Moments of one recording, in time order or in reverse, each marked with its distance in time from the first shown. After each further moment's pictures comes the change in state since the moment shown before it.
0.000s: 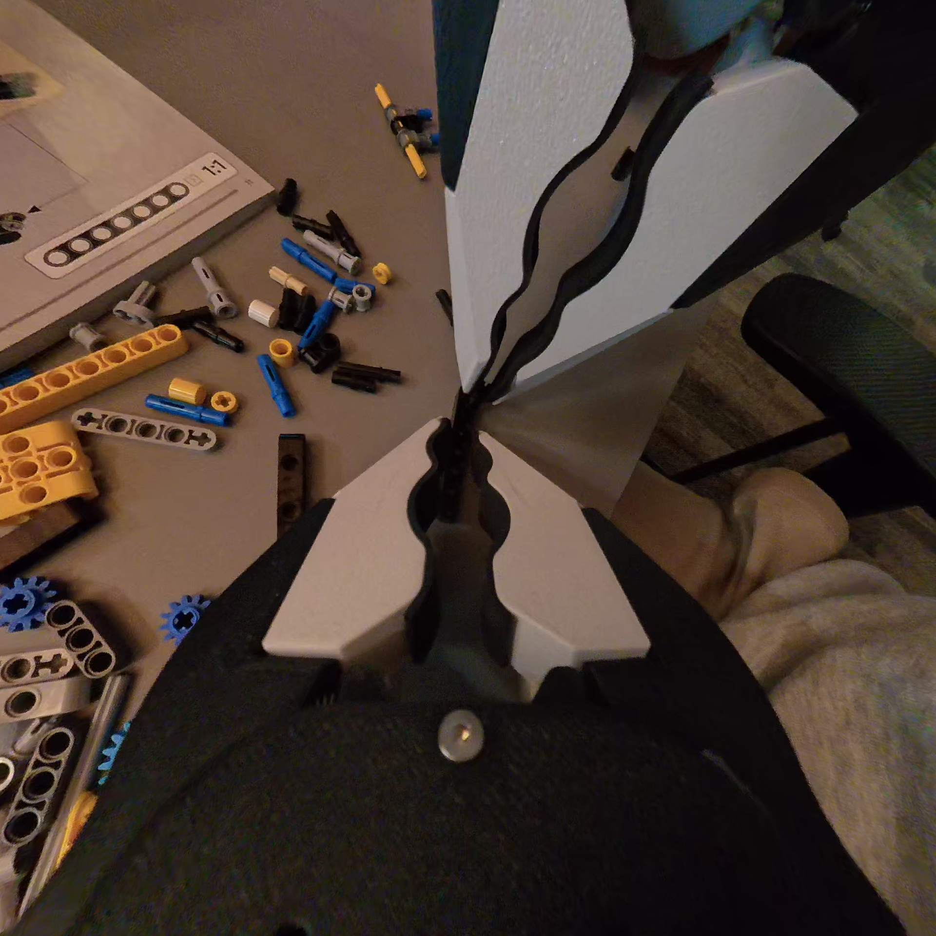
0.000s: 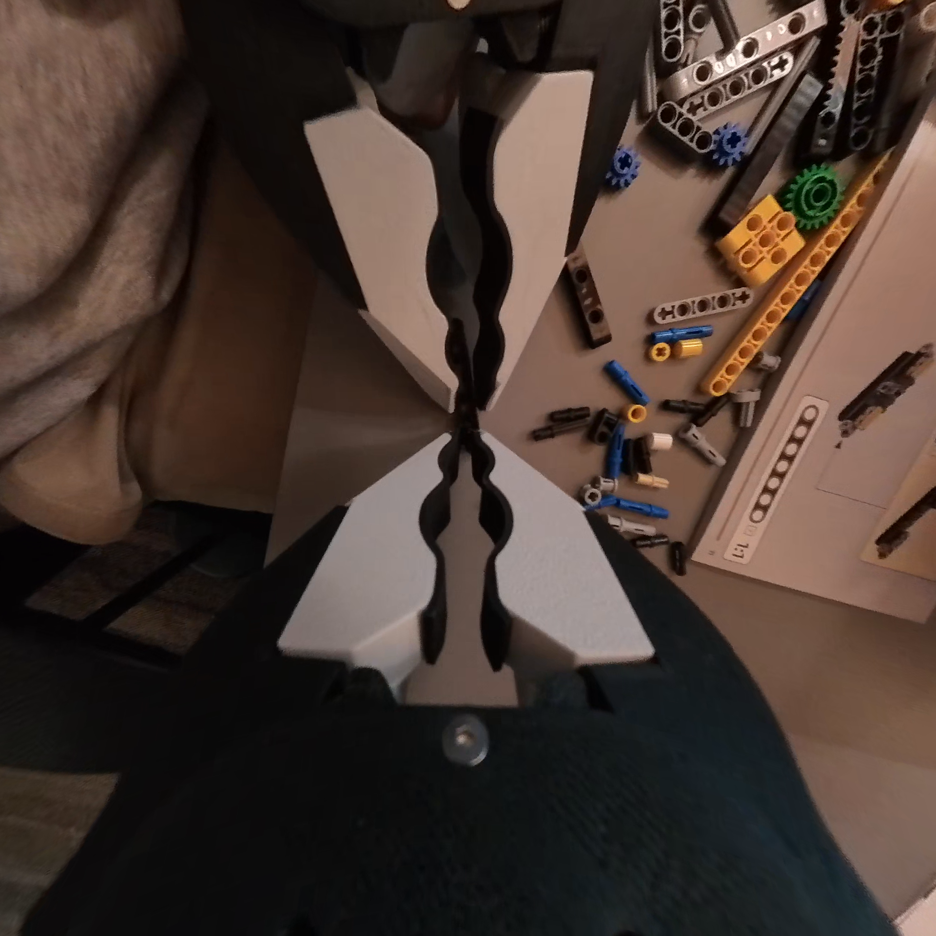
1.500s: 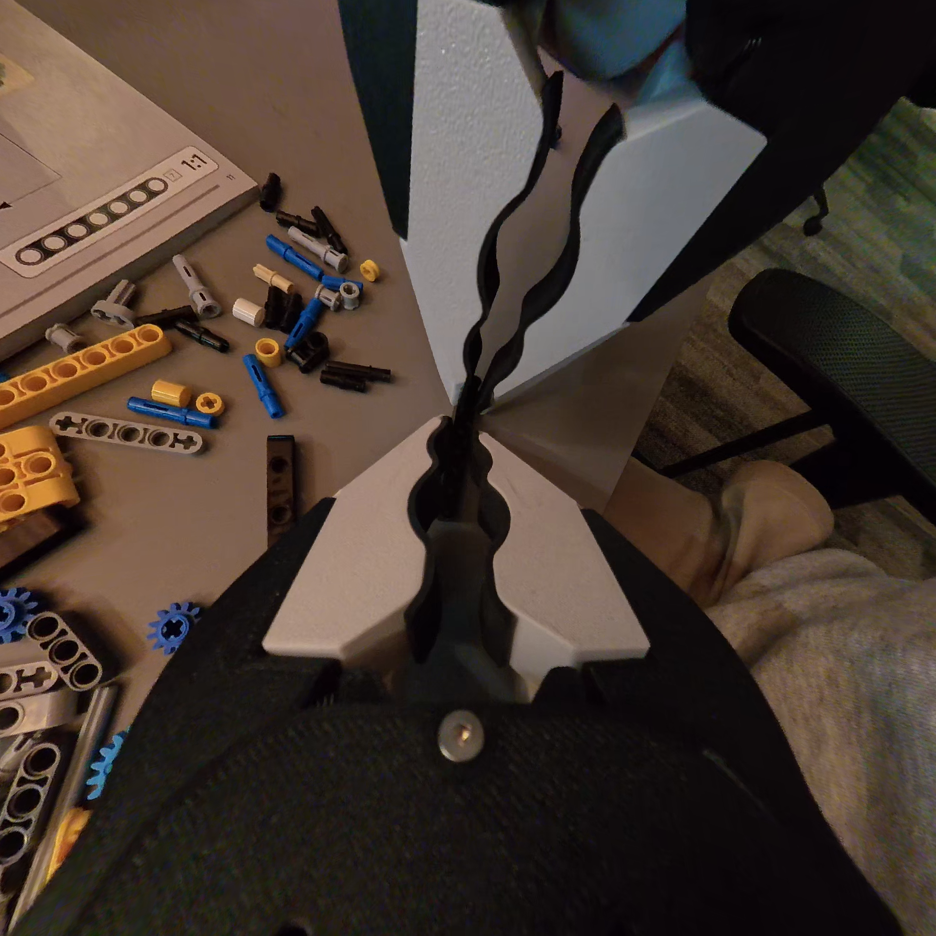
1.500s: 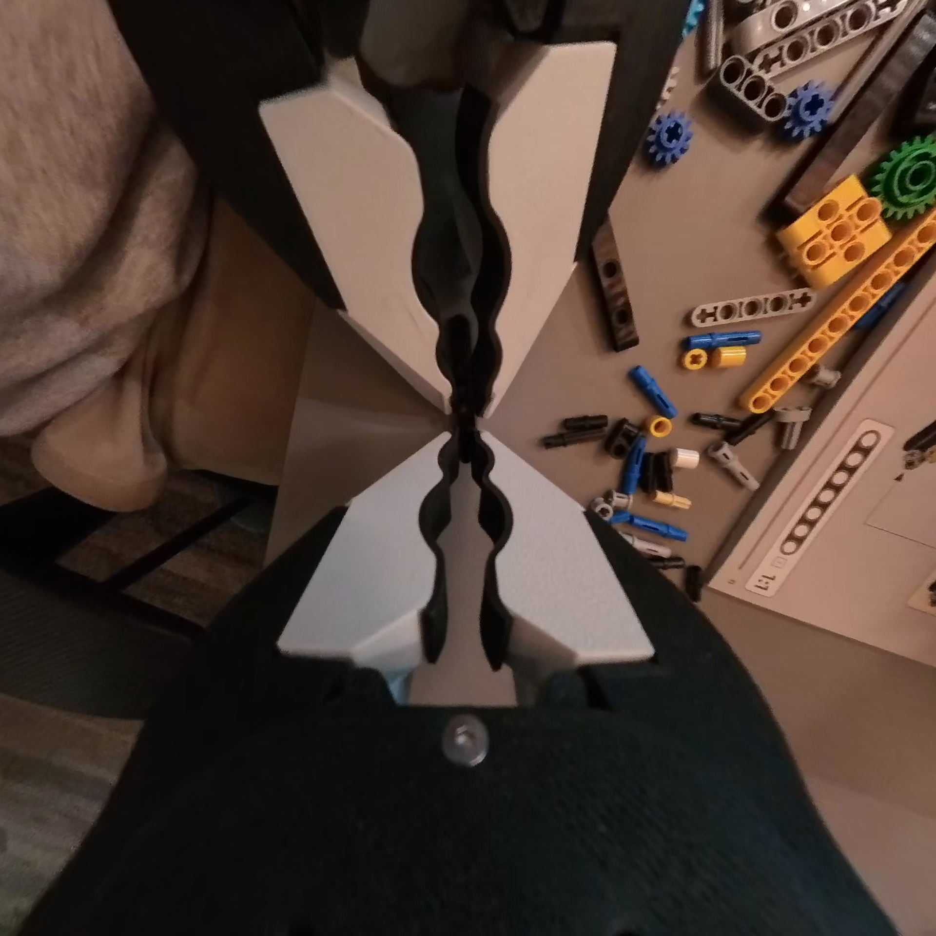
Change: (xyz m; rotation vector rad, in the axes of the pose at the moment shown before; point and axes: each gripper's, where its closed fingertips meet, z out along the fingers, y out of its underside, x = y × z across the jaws) left arm 0.003 0.001 0.001 -0.007 0.030 0.001; right arm -0.003 0.004 0.009 -0.074 -0.110 -0.011
